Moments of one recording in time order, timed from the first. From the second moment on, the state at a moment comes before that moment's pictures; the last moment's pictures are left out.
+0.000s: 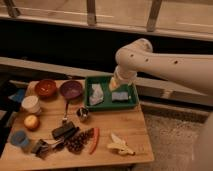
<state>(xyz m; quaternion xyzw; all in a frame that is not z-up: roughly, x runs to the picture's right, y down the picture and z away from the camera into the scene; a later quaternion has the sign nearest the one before) 0.073 -0.028 0.727 -0.18 0.06 0.58 0.79</state>
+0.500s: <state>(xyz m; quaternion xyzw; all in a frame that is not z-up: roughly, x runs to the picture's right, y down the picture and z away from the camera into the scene) 0.021 -0.038 0.773 -0.21 0.02 0.57 0.79</state>
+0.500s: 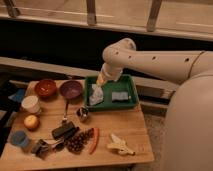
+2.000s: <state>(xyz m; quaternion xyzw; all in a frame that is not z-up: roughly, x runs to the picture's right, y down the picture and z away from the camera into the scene) -0.015 -0.008 0.860 -0.27 0.04 0.58 0.77</state>
